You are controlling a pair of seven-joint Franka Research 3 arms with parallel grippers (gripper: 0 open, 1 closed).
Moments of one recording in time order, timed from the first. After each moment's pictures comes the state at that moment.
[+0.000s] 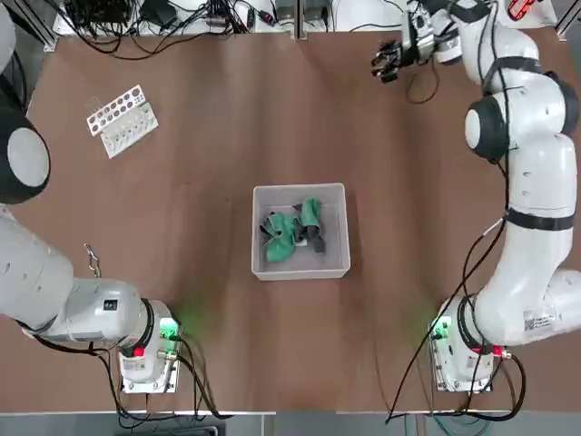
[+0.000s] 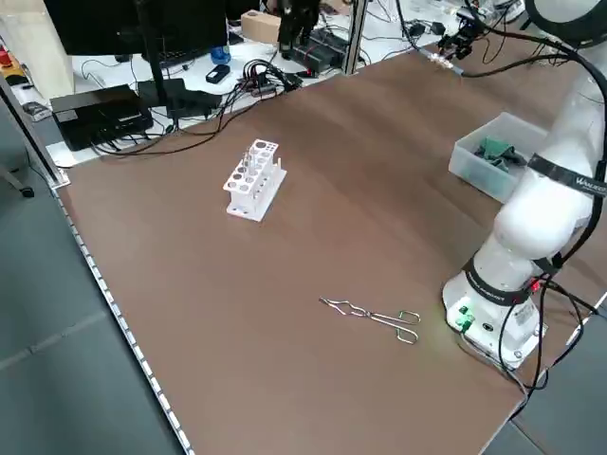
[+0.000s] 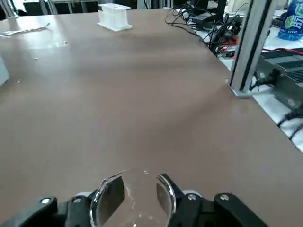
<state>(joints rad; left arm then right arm) 0.00 0.13 0.05 -1.63 0.04 1.85 -0.34 0.13 0.92 -0.19 -1.30 1.26 1.87 -2.13</state>
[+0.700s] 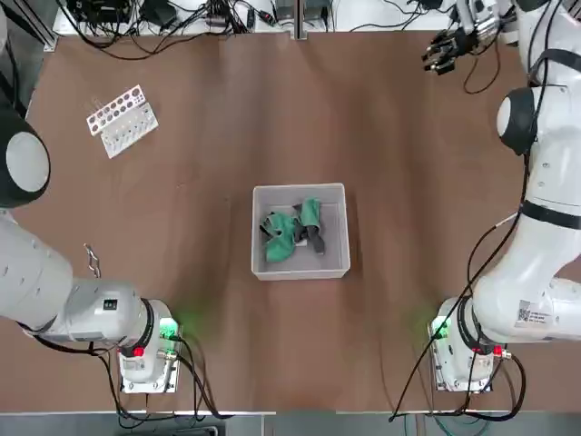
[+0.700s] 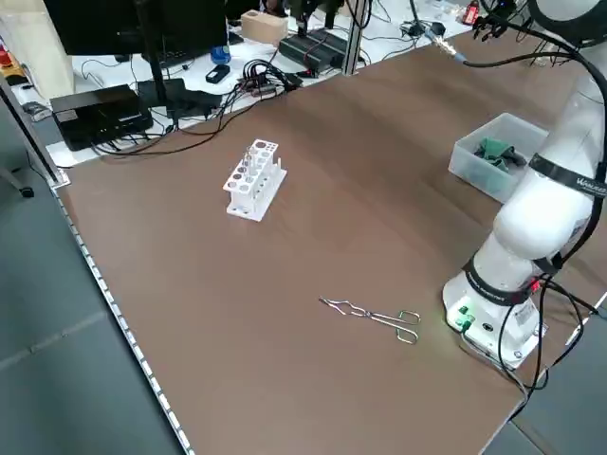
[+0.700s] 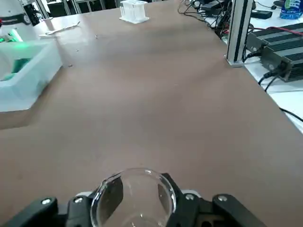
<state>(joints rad) 0.00 0.12 0.01 -1.53 0.01 1.68 -0.11 -0.09 0.92 -0.28 -1.16 1.10 1.51 -2.07</state>
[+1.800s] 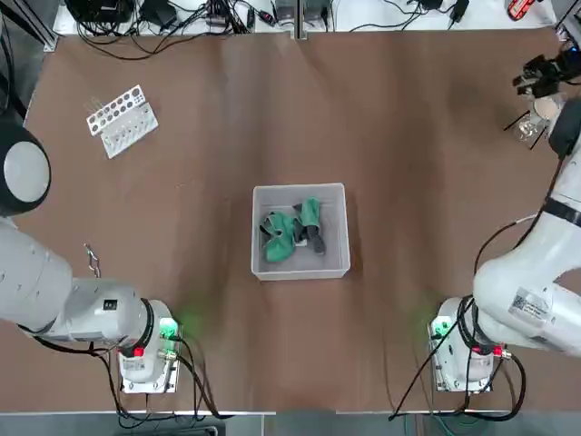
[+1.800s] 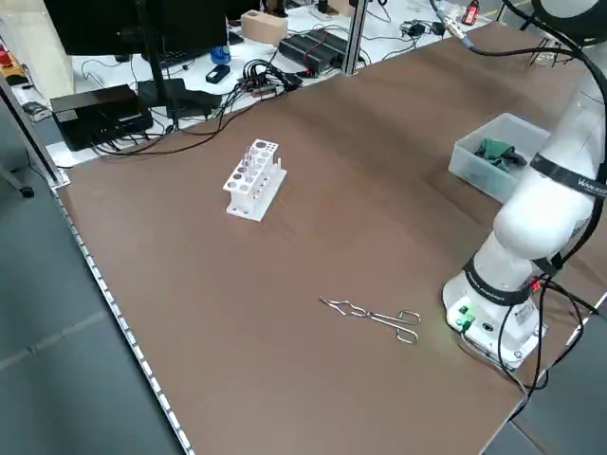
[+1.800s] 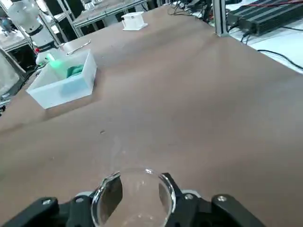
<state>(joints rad) 0.00 0.10 -0.06 -1.45 0.01 1.58 -0.04 -0.44 0.92 -0.49 -1.09 1.05 1.11 -2.12</state>
